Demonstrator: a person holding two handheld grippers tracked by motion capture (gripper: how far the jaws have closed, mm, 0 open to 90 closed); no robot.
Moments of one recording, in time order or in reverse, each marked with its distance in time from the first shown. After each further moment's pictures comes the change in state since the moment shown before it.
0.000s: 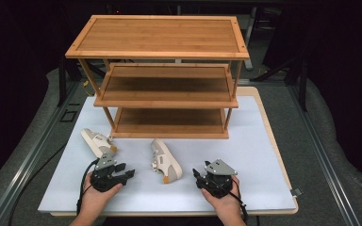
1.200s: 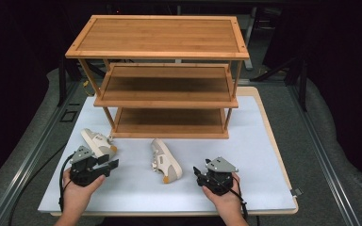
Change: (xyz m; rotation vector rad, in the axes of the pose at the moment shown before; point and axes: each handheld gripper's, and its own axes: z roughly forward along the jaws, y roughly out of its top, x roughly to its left) left arm 0.027 0.023 -0.054 -0.103 0.086 -0.071; right arm -0.005 0.003 0.003 0.001 0.002 0.009
